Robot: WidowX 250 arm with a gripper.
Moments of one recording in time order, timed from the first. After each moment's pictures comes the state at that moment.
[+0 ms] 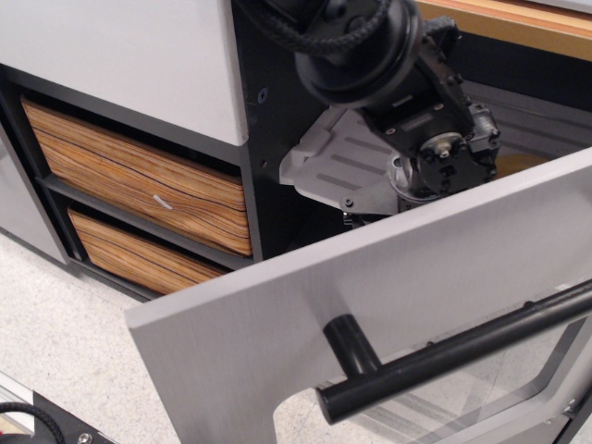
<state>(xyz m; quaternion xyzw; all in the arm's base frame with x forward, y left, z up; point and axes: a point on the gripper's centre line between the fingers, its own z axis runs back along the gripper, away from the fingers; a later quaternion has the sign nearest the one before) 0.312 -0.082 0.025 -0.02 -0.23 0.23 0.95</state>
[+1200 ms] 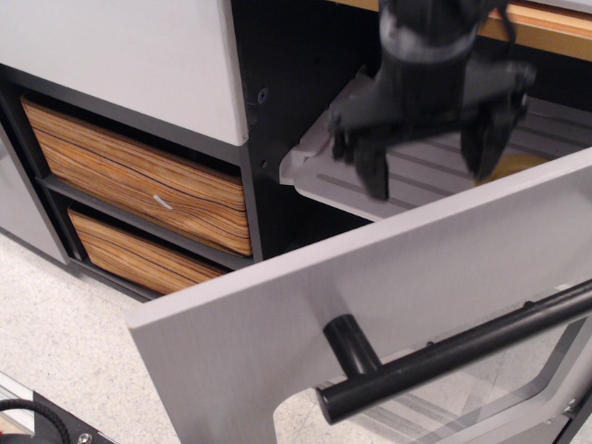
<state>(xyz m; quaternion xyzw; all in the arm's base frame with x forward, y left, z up) 0.264 -0.096 0.144 -0.06 -0.13 0.33 0.93</state>
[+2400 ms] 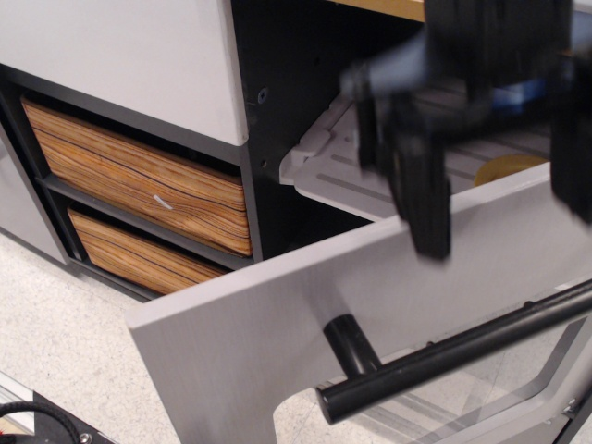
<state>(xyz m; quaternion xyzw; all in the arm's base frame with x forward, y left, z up) 0.177 -0.149 0.187 -0.10 0.06 0.34 0.93</state>
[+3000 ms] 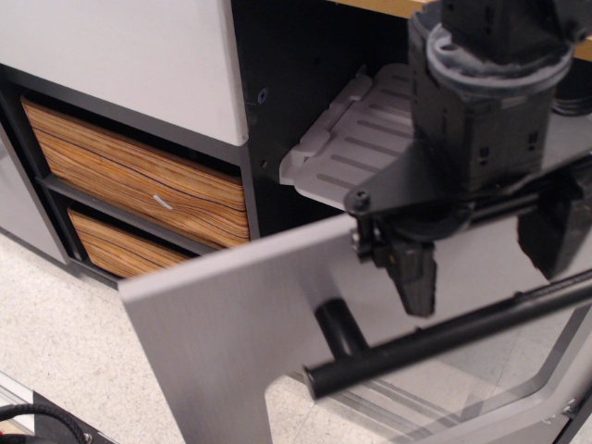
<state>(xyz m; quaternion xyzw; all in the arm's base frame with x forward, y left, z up) 0.195 -0.134 0.156 -0.07 -0.05 0.40 0.91</state>
